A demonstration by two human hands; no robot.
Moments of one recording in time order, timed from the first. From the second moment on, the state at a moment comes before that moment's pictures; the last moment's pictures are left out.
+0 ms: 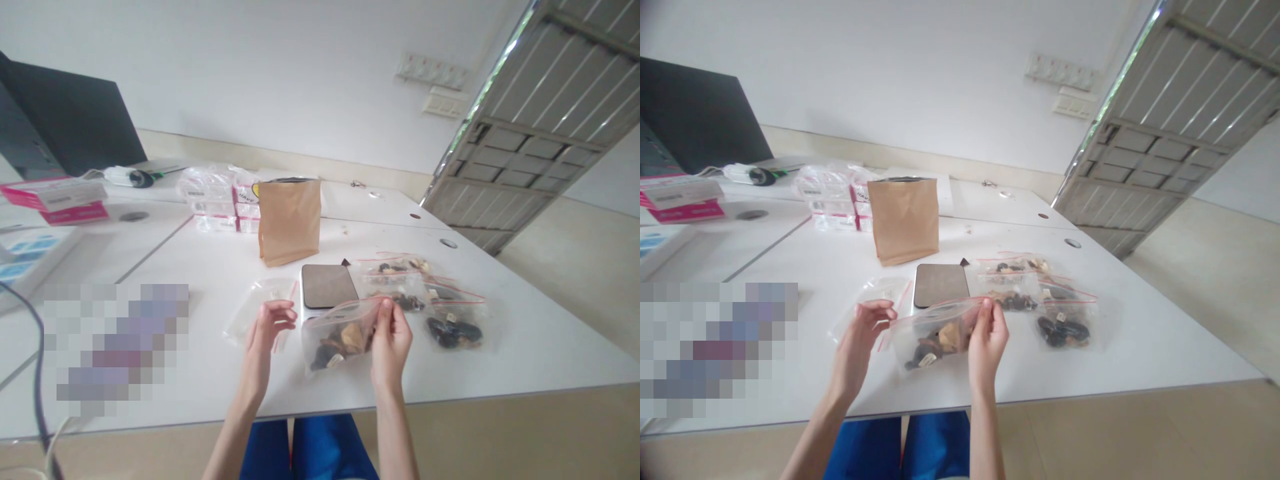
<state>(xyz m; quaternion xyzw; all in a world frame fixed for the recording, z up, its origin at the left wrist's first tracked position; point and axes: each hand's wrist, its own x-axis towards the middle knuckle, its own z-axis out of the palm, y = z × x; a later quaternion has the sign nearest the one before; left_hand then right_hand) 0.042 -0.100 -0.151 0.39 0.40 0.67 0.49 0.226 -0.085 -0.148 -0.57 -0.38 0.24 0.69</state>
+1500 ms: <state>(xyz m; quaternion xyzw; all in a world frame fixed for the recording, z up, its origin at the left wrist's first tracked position) 0.035 -0.099 -0.157 0.48 0.51 0.60 0.38 0.222 -0.095 -0.162 -0.52 -0.45 0.38 0.61</state>
